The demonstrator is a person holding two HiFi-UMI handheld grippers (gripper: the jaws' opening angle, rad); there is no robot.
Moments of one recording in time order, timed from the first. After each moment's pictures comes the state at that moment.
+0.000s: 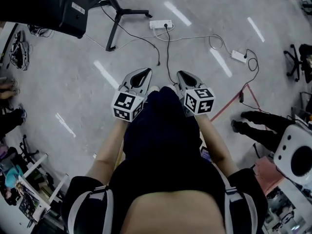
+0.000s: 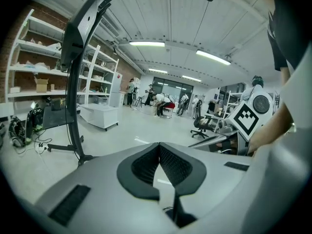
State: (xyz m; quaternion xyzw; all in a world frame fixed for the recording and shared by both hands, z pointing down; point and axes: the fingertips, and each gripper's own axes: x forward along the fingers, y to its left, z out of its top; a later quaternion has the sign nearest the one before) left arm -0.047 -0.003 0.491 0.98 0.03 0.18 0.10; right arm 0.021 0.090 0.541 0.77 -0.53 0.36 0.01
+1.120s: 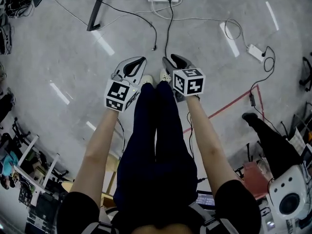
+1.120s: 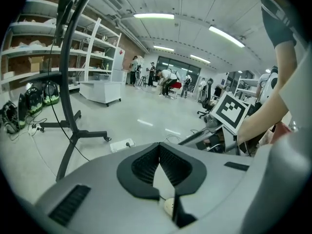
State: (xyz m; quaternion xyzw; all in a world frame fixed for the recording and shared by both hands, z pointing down) left arm 0.062 -0.046 0.751 0.95 0.03 0.29 0.11; right arm 0.119 0.014 0.822 0.68 -0.54 0.49 0.04
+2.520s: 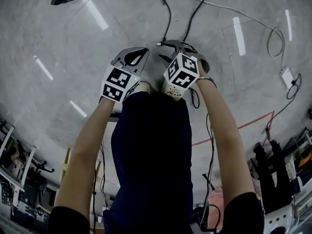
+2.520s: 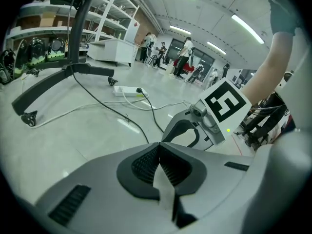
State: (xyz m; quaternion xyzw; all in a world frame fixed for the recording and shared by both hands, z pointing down) left arm 0.045 -0.055 1.163 0.91 0.02 0.37 0.18; right arm 0.057 -0.018 1.228 0.35 -0.78 0.29 0.43
